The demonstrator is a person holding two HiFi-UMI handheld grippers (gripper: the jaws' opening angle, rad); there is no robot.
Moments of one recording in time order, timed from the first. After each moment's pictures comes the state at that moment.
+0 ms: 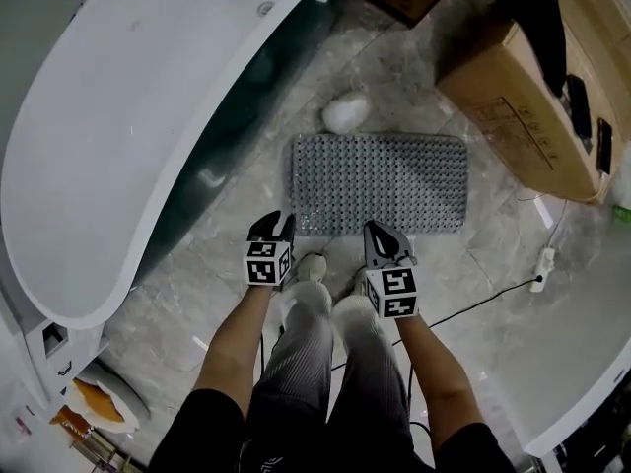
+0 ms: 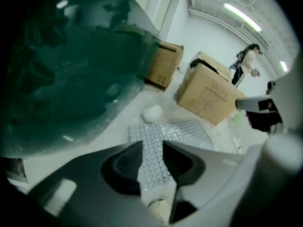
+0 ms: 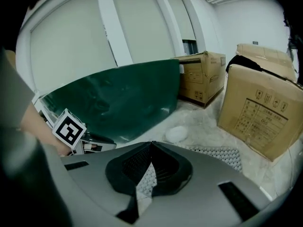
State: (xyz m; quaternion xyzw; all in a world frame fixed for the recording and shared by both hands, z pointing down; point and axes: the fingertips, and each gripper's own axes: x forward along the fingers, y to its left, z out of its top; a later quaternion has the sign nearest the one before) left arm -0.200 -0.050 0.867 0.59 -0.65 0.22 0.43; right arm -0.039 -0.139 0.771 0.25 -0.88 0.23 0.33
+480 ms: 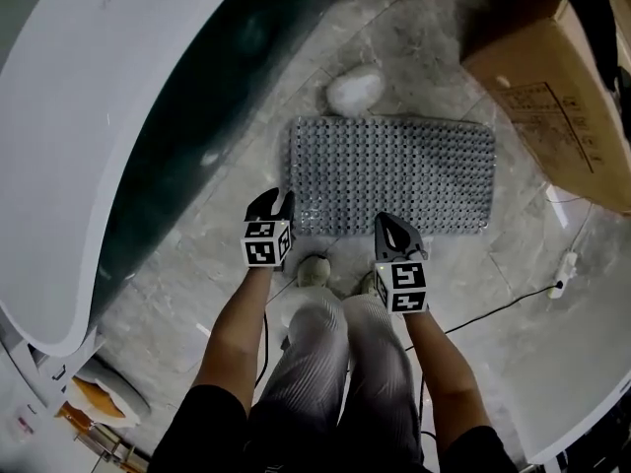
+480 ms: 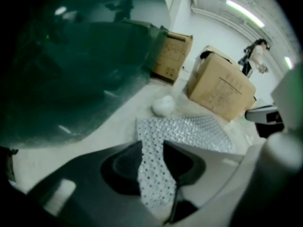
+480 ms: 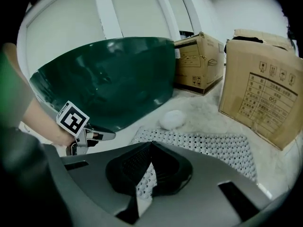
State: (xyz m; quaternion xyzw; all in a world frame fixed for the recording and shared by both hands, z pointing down) left arm -0.231 -0.068 0.984 0.57 -0.67 0.22 0.42; right arm -0.035 -0.142 0.899 0.26 -0.87 0.24 0.35
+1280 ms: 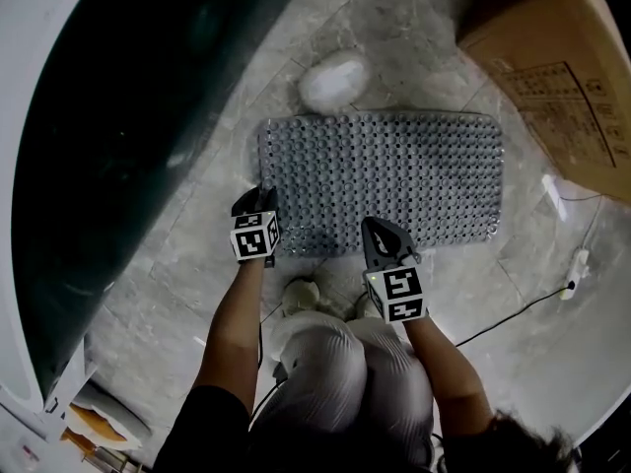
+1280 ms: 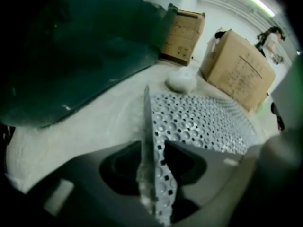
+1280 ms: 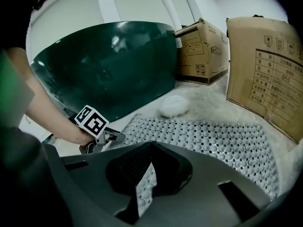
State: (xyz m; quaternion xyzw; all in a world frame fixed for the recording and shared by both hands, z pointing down) left arm -0.248 -0.078 1.131 0.53 -0.68 0.26 0.44; right arm -0.035 -0.143 0.998 0.23 -0.88 0.24 0.35
